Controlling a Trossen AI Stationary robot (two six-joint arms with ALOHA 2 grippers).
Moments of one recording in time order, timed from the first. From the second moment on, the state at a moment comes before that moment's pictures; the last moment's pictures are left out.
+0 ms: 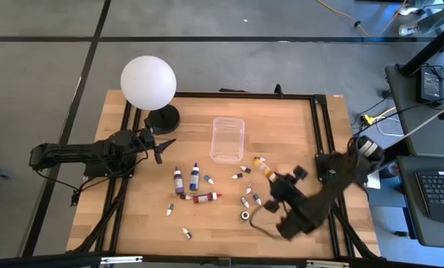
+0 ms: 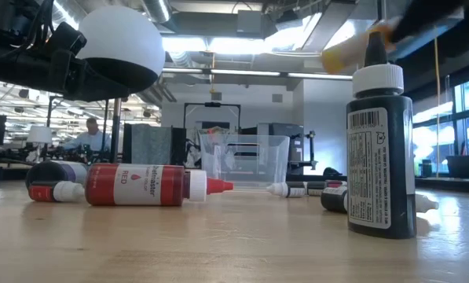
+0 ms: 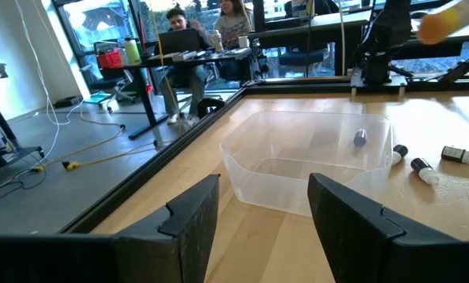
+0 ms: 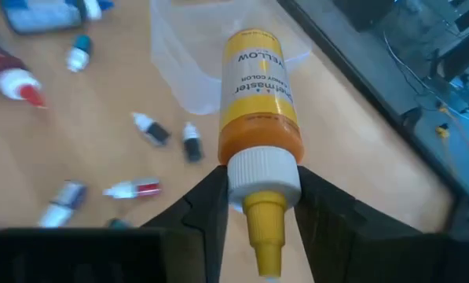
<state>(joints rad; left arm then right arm) 0.16 0.22 0.01 0.13 -0.27 0.09 0.74 1.76 1.45 -1.53 0.88 1.41</state>
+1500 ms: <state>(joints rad) 0.16 0.22 0.01 0.13 -0.27 0.09 -0.33 1.97 1.96 -1.46 0.01 -0.03</state>
